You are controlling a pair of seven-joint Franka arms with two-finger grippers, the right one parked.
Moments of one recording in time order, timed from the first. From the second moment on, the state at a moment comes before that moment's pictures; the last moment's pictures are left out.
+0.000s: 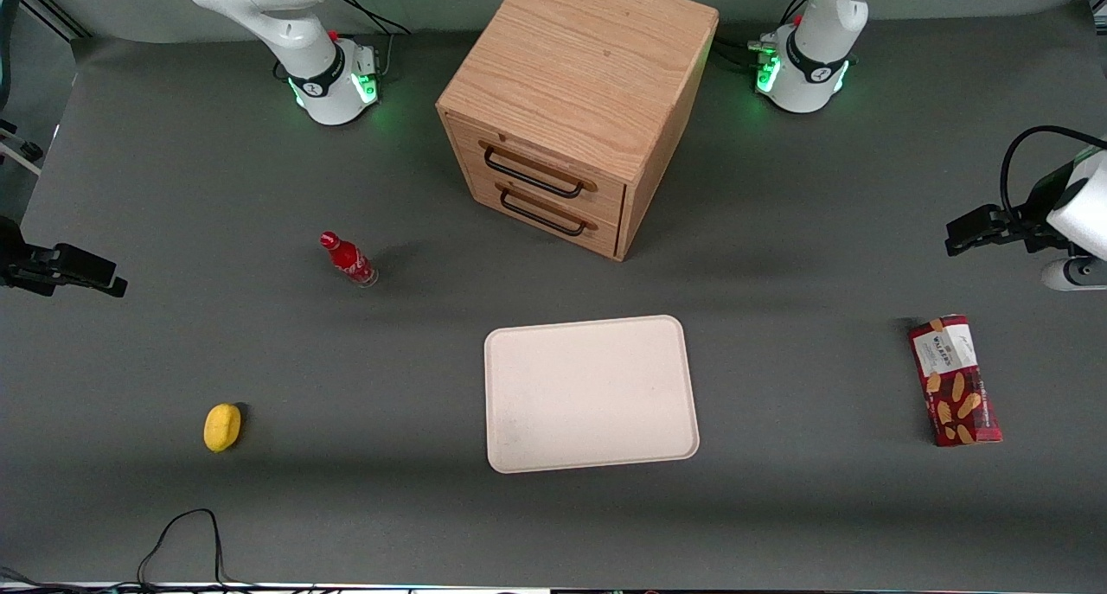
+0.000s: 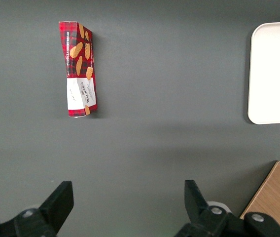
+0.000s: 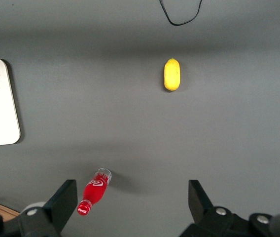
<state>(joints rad) 0.03 0.07 -0.04 -1.59 0.02 1.61 -0.03</state>
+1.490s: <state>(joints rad) 0.26 0.45 -0.02 -1.30 0.02 1.73 0.18</state>
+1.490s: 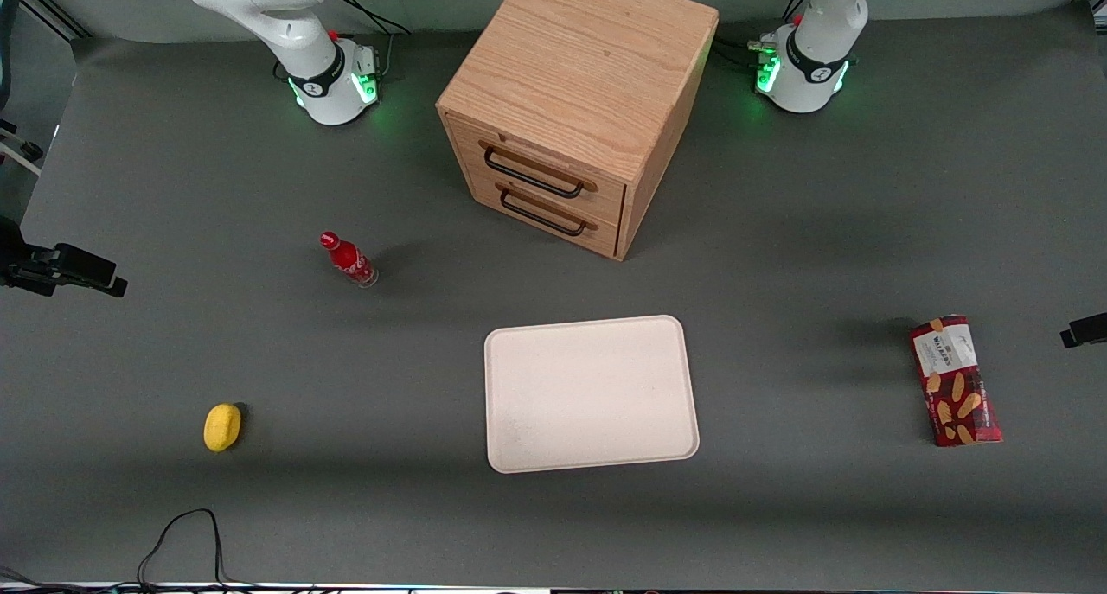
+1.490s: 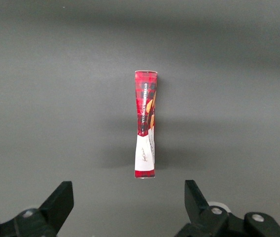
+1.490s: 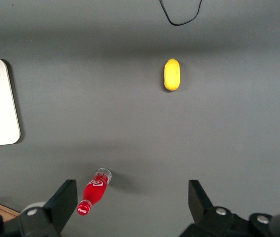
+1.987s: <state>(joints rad) 0.23 0.57 -0.03 -1.32 0.02 1.86 0.18</state>
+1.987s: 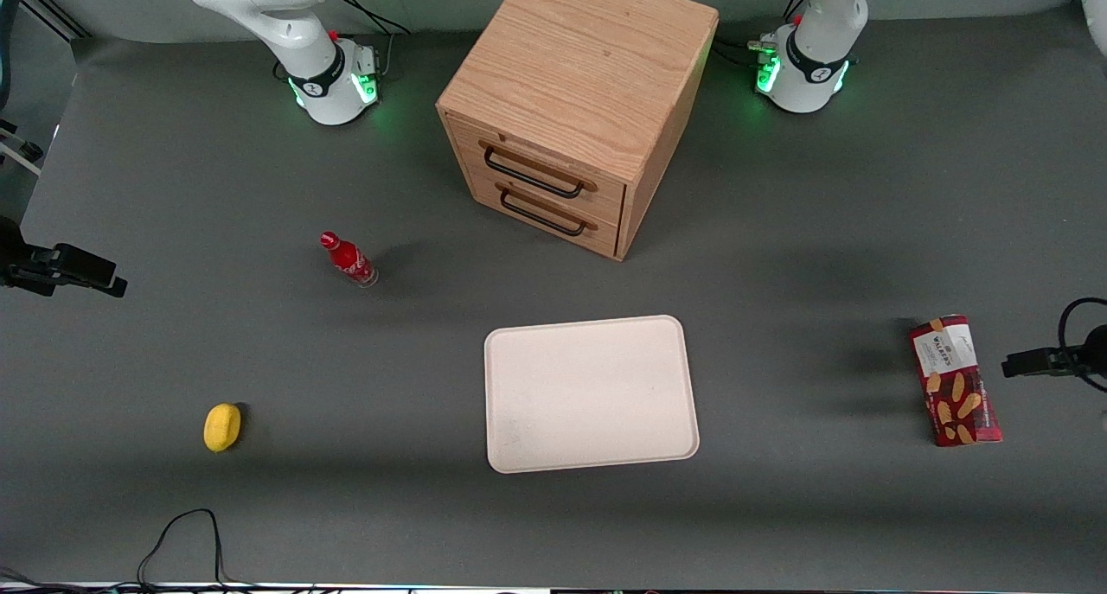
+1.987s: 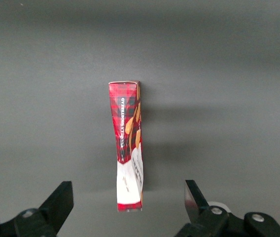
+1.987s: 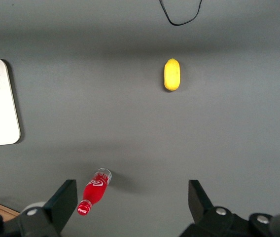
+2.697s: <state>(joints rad) 0.24 0.77 -0.03 -1.42 0.02 2.18 0.18</state>
